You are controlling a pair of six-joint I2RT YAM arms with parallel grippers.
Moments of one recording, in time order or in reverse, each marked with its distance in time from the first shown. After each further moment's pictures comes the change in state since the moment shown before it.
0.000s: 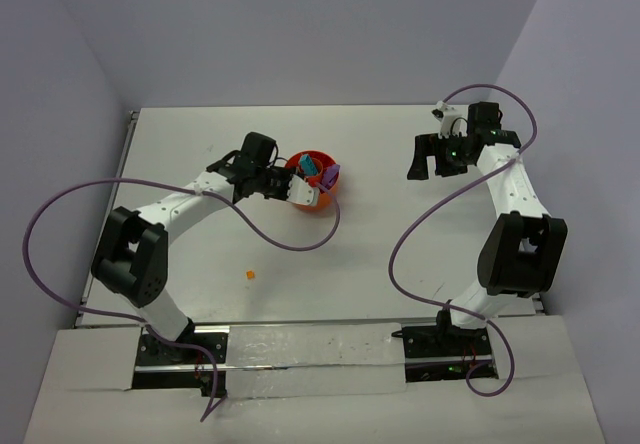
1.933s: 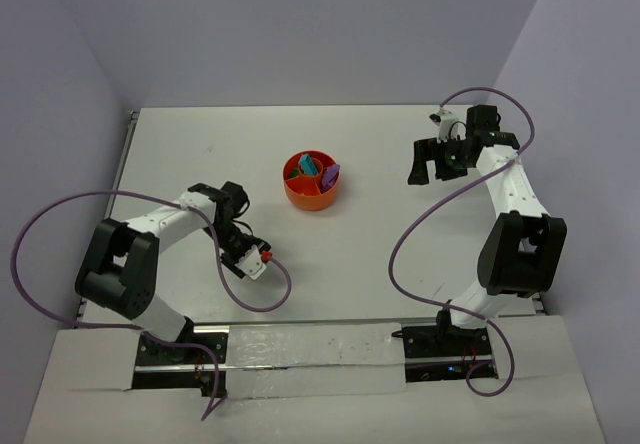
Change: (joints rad) left arm 0.111 -0.097 -0.281 -0.699 0.201 0.689; right arm 0.000 0.002 -0.021 -0.013 0.007 -0.053
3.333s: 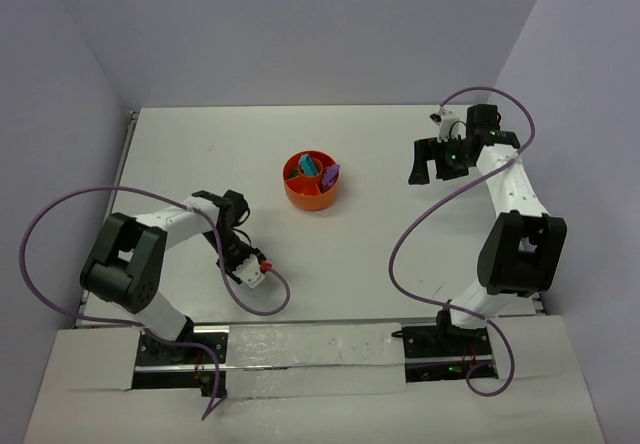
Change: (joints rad) left arm 0.002 0.044 -0.067 0.056 -0.107 0.017; right arm 0.000 0.003 0.011 -0.014 0.015 0.000
